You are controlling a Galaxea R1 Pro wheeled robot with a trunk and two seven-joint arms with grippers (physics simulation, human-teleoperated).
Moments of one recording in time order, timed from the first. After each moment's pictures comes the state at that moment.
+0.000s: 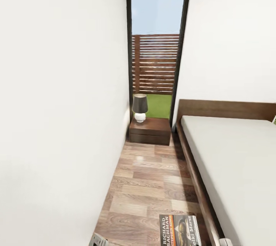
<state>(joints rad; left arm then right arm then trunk) -0.37 0.03 0.22 -0.20 -0.20 -0.23 -0.84 -0.41 -0.33 0.19 0.03 -0.61 -0.08 1.26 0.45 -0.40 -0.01</state>
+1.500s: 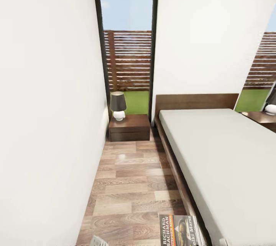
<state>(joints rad) -0.37 0.03 0.22 -0.17 -0.20 -0.23 -0.84 -0.41 -0.33 0.19 0.03 -0.61 -0.08 1.26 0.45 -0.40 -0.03</state>
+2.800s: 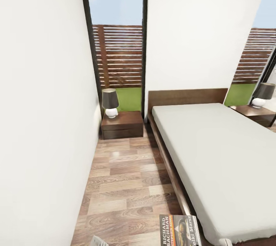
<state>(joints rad) -0.37 0.03 0.22 -0.17 -0.20 -0.23 -0.84 -0.41 -0.33 0.19 0.03 -0.61 -0.08 1.26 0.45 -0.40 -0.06</state>
